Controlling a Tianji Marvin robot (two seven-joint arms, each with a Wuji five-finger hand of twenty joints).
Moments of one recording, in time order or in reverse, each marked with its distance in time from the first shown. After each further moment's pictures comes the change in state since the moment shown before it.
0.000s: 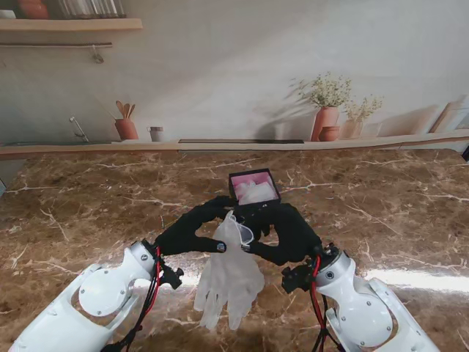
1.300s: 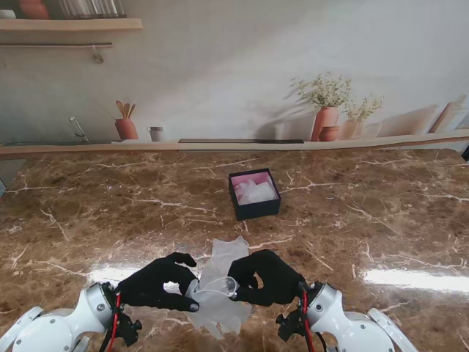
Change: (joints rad) left arm 0.378 0.083 -0.280 -0.245 0.086 -0.043 -0.223; right arm -0.125 0.059 -0.055 -0.044 0.172 0.185 0.247; left_hand 0.241 -0.029 0.229 -0.050 0.361 -0.039 0.459 -0.116 0.982 -0.023 0.299 0.145 0.710 0.101 0.422 0.381 -0.020 0.091 0.603 0.553; right_hand 0.000 0.054 -0.025 0.000 -0.002 0.013 -0.002 -0.017 0.022 0.003 -0.017 0.002 0.050 0.012 -0.002 0.001 0.040 0.025 0.013 0.026
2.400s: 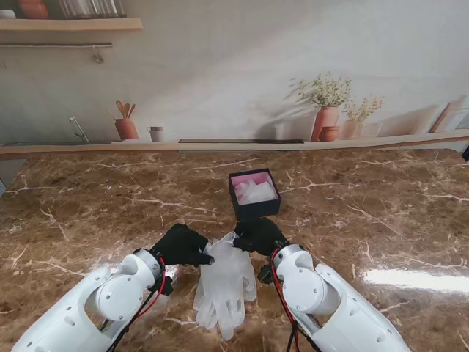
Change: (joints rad) left arm -0.405 -0.064 0.340 0.319 0.468 0.417 0.363; right arm 0.422 -0.106 -0.271 0.397 -0.195 0.558 -0.325; left_hand -0.012 0.001 0.085 -0.012 -0.002 0.037 0.000 0.061 0.005 0.008 0.057 0.035 0.021 0.000 0.087 0.055 0.000 -0.022 0.013 -0.049; right_hand 0.001 0.010 -0.005 0.000 -0.001 0.010 0.004 -0.060 0.005 0.002 0.000 -0.025 0.021 0.001 0.019 0.000 0.048 0.000 0.037 0.000
